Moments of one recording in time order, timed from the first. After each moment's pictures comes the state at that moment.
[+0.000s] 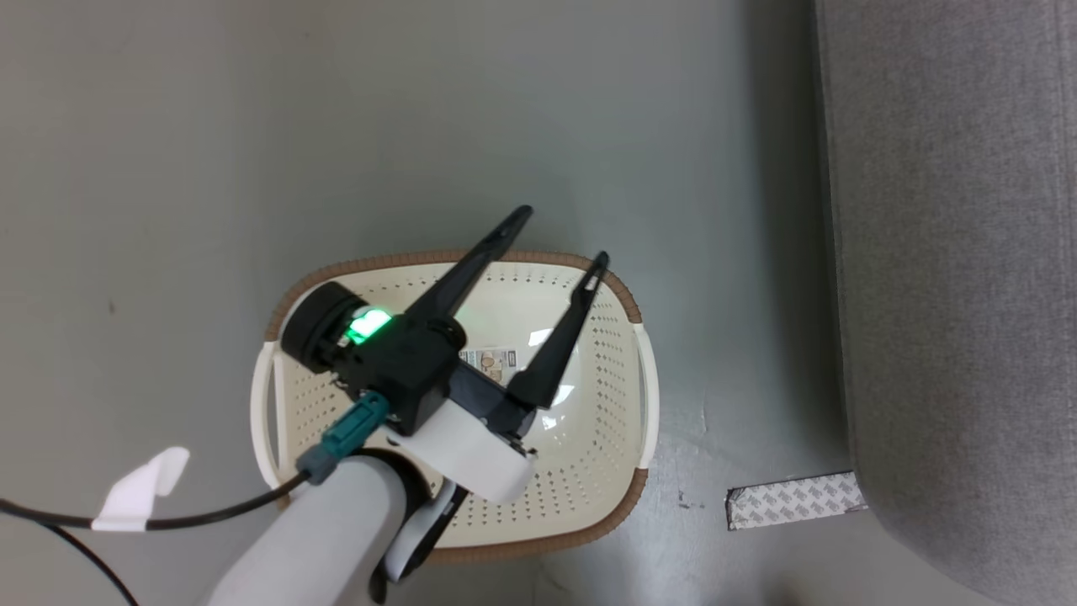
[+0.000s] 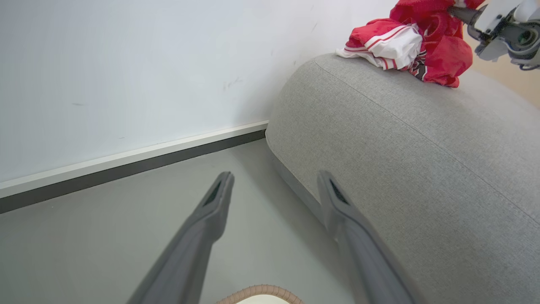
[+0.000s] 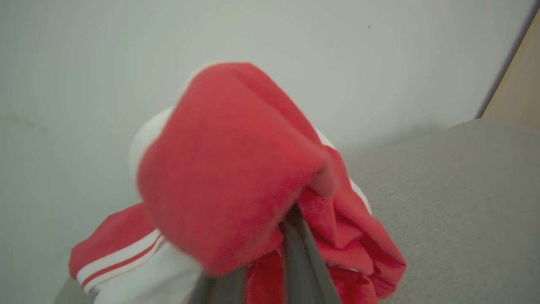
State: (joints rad) left arm -0.56 0.27 -0.61 -0.10 -0.27 0.06 -0.08; right arm -1.21 -0.52 -0.24 0.86 0.43 0.13 -0.18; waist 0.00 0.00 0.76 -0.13
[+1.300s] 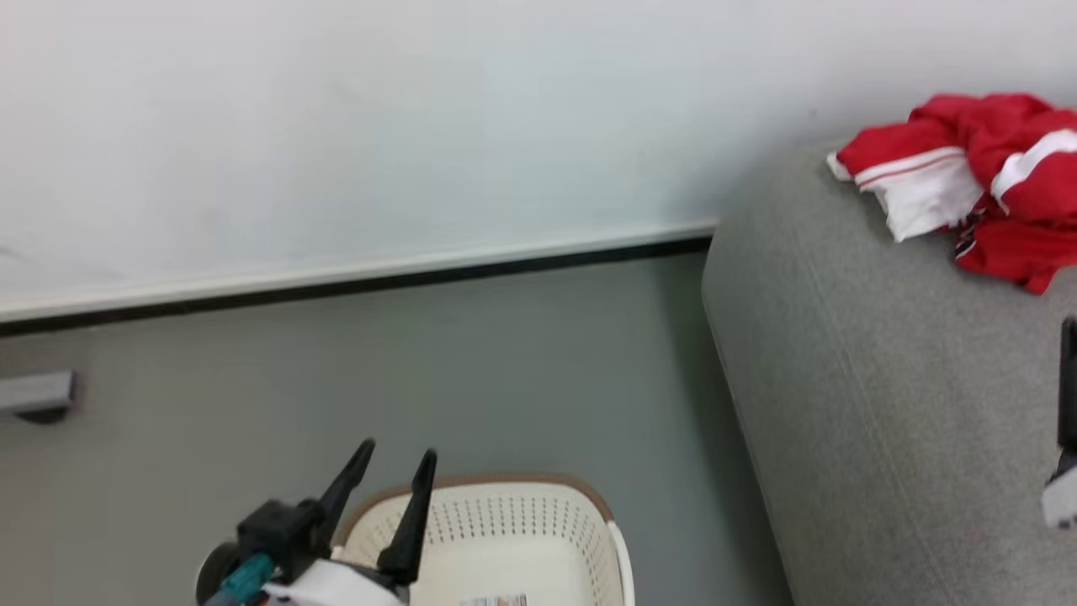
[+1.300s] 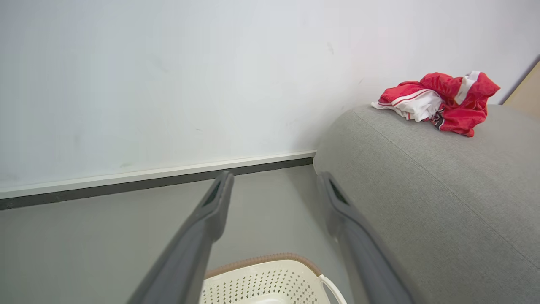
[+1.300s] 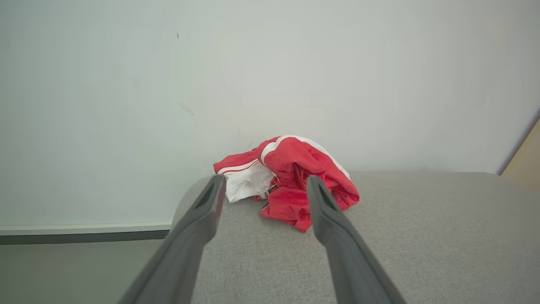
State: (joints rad) left arm -0.18 0.31 -0.49 0.16 -0.47 0.12 -0.25; right arm -0.40 -0.33 -0.09 0.51 0.27 0.13 -0.26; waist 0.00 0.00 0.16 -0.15
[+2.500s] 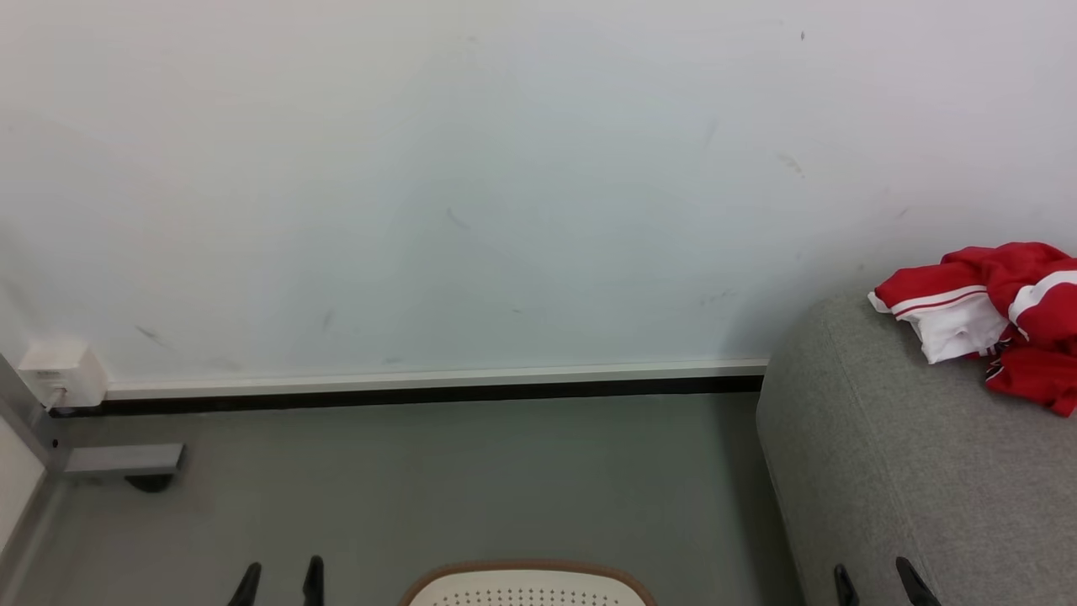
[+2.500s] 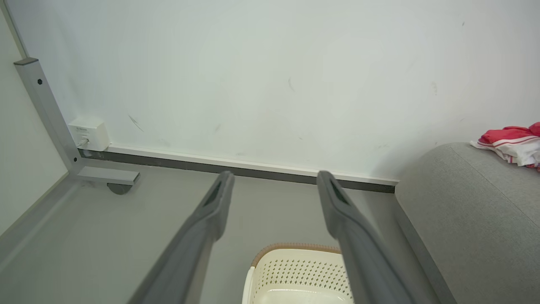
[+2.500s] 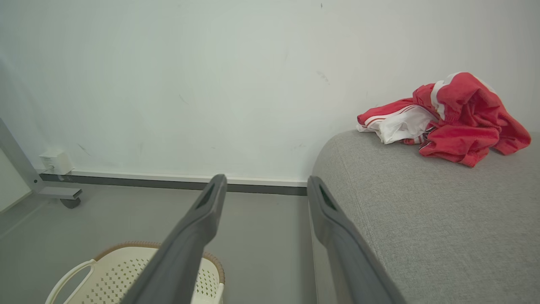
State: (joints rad) left arm 0.08 0.21 -0.15 0.27 -0.39 0.05 -0.26; right arm 0.11 -0.05 0.06 0.27 0.16 0.13 -0.26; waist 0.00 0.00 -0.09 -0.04
